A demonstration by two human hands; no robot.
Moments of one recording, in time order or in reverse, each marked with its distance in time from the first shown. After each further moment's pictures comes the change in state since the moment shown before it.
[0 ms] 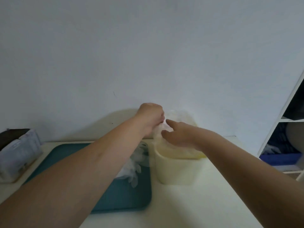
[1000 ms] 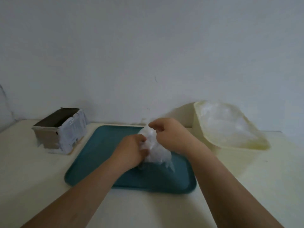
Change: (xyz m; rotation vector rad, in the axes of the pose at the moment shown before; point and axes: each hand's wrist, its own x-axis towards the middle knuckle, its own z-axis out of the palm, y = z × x) left_hand -0.066 -0.141 -0.183 0.921 0.062 0.102; right_hand 0.005 -0.112 0.105 0.218 0.059 -0.301
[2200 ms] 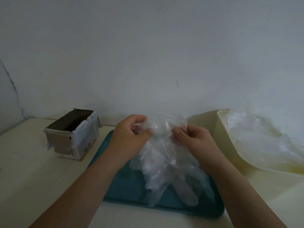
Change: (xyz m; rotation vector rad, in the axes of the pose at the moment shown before) left_hand -0.002 -0.013 -0.068 -0.609 0.359 0.044; right_hand 0.034 0.027 0.027 0.753 0.266 -0.018
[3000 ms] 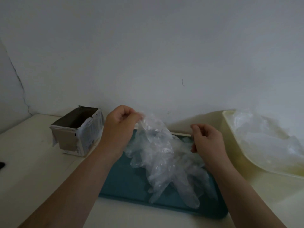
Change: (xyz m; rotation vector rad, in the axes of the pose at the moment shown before) left_hand 0.011 0.007 -0.021 -0.254 0.155 -0.027; right_hand 0.012 0.021 -0.007 -0.209 0.315 -0.004
